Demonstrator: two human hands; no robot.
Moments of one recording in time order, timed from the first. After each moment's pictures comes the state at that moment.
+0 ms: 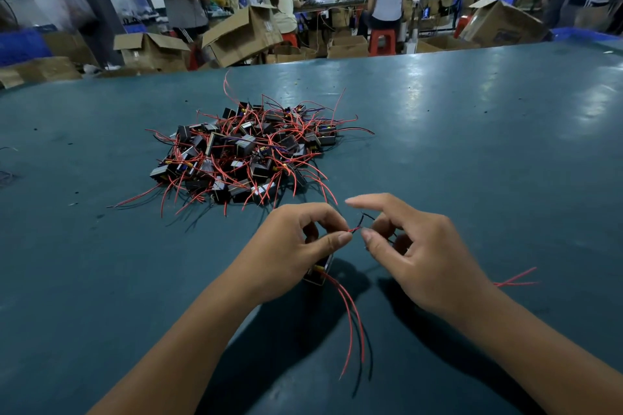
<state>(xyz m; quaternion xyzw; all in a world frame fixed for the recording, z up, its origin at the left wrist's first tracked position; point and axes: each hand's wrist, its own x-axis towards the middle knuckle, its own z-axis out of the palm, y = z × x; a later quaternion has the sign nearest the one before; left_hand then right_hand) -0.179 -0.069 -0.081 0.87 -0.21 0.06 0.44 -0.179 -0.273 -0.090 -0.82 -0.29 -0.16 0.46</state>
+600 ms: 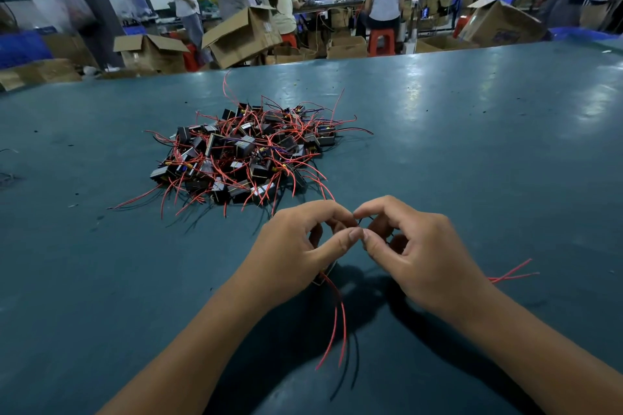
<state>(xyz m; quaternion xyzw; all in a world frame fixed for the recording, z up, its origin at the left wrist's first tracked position) -0.186 -0.077 -0.083 0.87 -0.23 0.13 0.41 -0.178 -0.274 -0.093 -0.83 -0.29 -0.15 0.46</state>
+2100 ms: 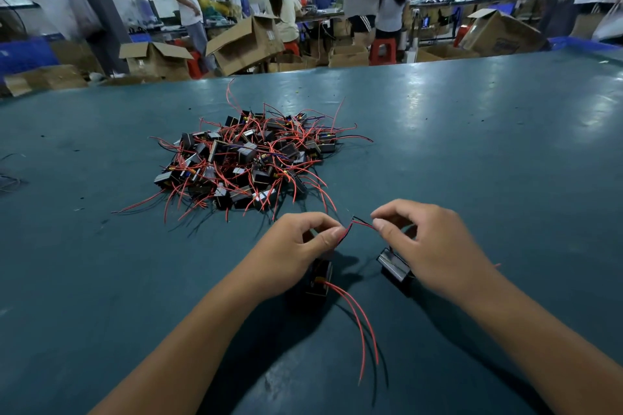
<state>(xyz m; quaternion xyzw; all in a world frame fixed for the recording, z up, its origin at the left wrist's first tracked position) -0.168 -0.068 -0.094 0.86 -0.16 0.00 0.48 -0.160 -0.286 -0.089 -0.88 -0.18 -0.12 0.43</state>
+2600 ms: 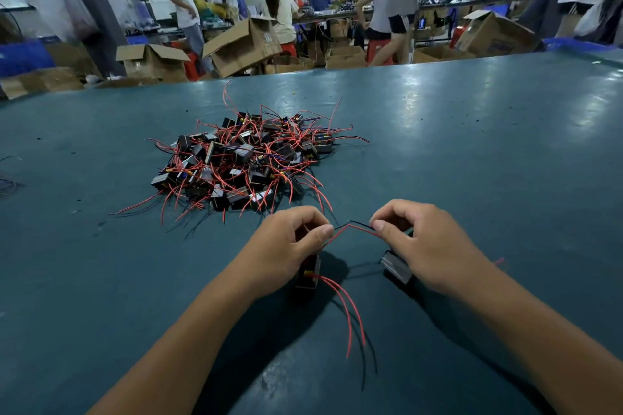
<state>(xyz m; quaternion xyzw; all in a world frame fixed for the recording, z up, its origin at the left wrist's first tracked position) -0.166 -0.062 -0.093 0.88 -0.17 0.05 0.44 -0.156 -0.291 -0.088 -0.89 -0.16 -0.07 0.43</state>
